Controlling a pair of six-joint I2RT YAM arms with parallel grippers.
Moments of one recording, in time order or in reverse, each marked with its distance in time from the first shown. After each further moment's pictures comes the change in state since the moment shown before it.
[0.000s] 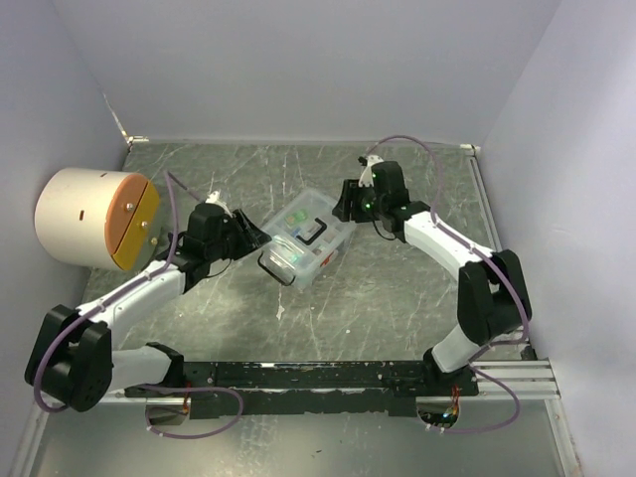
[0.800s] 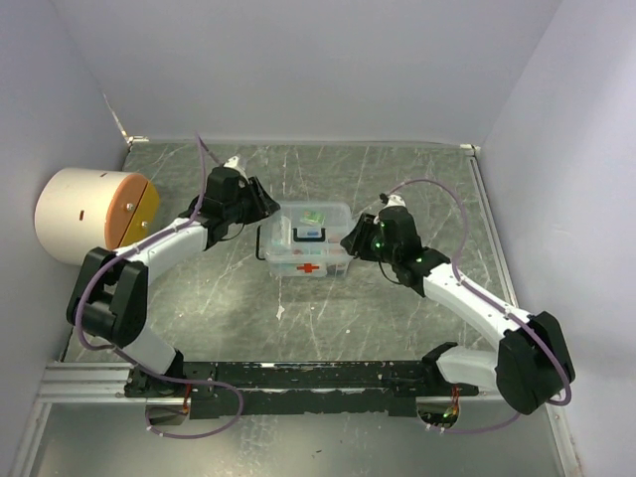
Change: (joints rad) left arm 0.031 0.367 0.325 0.064 0.022 0.178; right arm 0.117 -0.426 -0.426 0.064 0.183 0.322
